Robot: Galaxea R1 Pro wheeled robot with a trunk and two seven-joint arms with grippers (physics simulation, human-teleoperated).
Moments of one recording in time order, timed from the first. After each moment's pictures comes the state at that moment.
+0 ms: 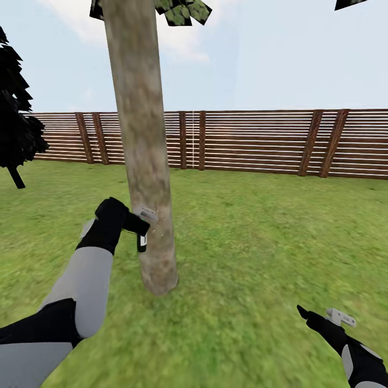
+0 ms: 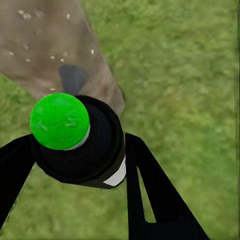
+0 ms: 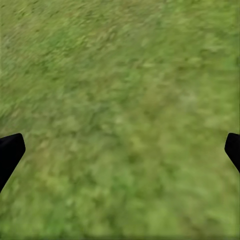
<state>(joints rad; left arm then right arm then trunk) -1.12 -0.12 0.28 -0.84 -1.15 0.79 -1.00 -0.52 -0.13 -0.97 -0.61 0.33 0.09 0.52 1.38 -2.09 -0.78</state>
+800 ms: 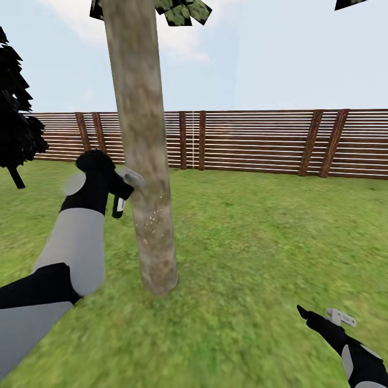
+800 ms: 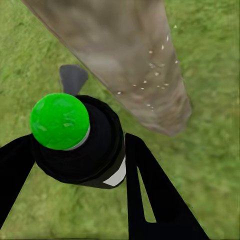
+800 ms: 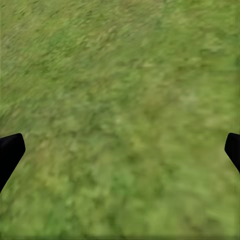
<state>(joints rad) -1.35 -0.10 0.26 -0.93 -1.54 0.90 -1.19 -0.52 -0.13 -0.97 -0.61 0.33 0.09 0.52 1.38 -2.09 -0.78</state>
